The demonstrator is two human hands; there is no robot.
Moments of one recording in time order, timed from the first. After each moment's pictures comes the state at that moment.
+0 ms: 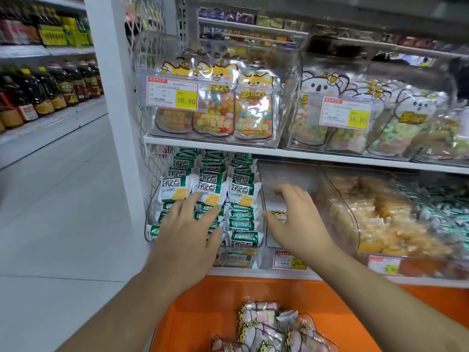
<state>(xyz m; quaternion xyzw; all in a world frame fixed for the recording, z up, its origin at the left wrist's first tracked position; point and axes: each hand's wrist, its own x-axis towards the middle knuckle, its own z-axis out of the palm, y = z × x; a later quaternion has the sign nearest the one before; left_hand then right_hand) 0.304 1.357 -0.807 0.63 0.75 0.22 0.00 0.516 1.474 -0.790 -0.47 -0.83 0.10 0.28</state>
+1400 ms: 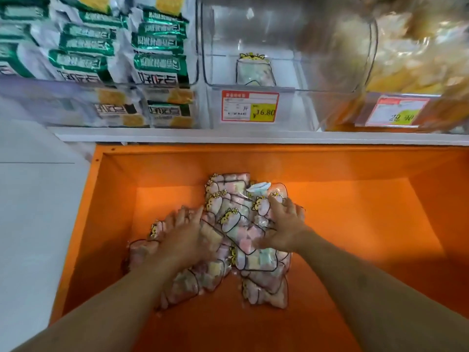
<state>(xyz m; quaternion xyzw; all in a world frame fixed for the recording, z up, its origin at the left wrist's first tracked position) 0.421 1.318 -1.118 0.52 0.76 -0.06 0.38 0.679 1.415 -1.099 -0.61 -0.68 0.36 -0.18</state>
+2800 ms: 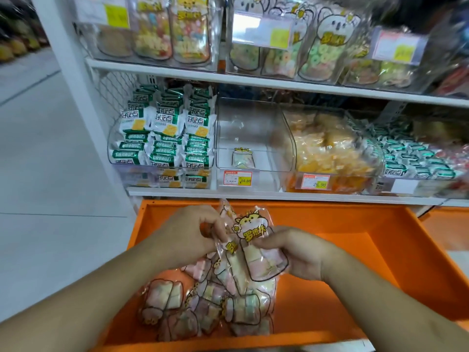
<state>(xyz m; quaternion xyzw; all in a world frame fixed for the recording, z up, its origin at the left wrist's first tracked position) 0.427 1.268 -0.835 0.64 0.62 0.29 0.36 0.679 1.348 -0.862 -0.47 -0.47 0.74 0.07</state>
